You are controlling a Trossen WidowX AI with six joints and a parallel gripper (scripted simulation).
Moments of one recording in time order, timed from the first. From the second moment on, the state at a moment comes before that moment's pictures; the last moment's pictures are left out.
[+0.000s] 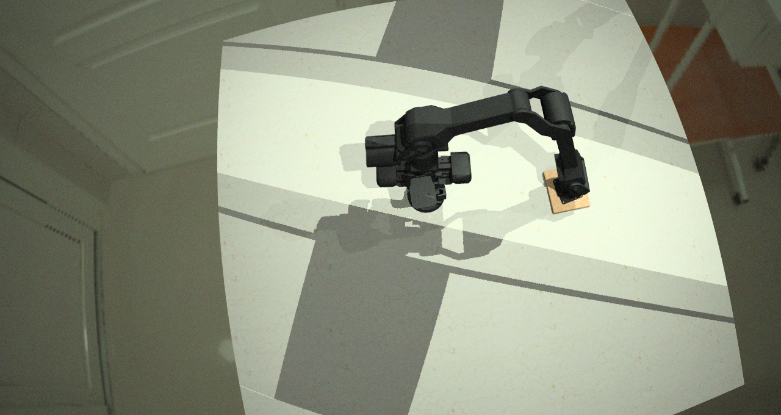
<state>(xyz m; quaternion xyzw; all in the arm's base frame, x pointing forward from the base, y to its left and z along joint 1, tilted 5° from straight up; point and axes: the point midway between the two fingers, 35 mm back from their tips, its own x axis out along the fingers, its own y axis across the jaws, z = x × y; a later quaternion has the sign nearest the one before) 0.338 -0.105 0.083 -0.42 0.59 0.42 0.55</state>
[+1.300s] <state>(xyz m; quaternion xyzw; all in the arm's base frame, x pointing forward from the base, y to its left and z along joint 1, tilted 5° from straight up) 0.338 -0.105 0.082 -0.48 0.54 0.48 0.50</state>
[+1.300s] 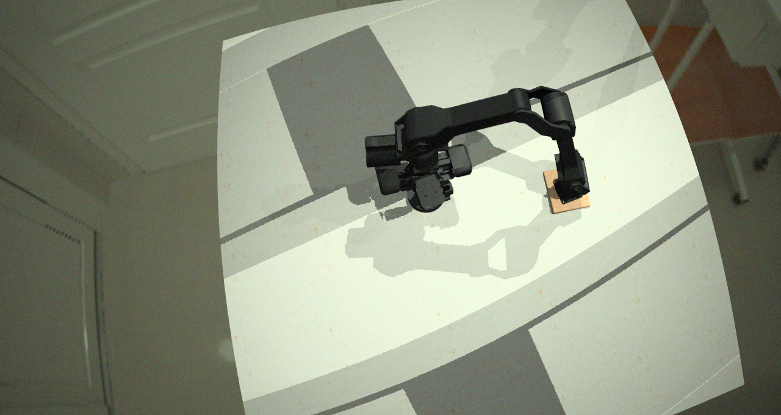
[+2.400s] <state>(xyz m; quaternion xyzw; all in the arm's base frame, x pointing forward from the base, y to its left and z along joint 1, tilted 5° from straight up) 0.338 -0.105 0.082 -0.53 0.49 0.53 0.45</state>
